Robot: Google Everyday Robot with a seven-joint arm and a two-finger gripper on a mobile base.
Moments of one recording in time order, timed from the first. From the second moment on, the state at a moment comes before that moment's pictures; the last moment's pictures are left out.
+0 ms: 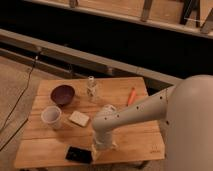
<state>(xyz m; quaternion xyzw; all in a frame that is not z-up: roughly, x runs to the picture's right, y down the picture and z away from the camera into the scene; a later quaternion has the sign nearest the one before) -0.032 0.343 0.748 -0.42 0.20 0.48 0.74</state>
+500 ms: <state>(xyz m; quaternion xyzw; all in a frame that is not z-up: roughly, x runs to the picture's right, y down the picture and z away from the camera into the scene) -0.052 0.338 0.752 -0.43 0.20 0.46 0.75</state>
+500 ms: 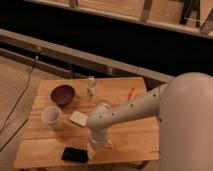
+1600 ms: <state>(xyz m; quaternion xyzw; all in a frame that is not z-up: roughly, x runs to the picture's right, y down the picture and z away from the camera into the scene) -0.123 0.331 0.758 -0.45 0.16 0.41 0.78</state>
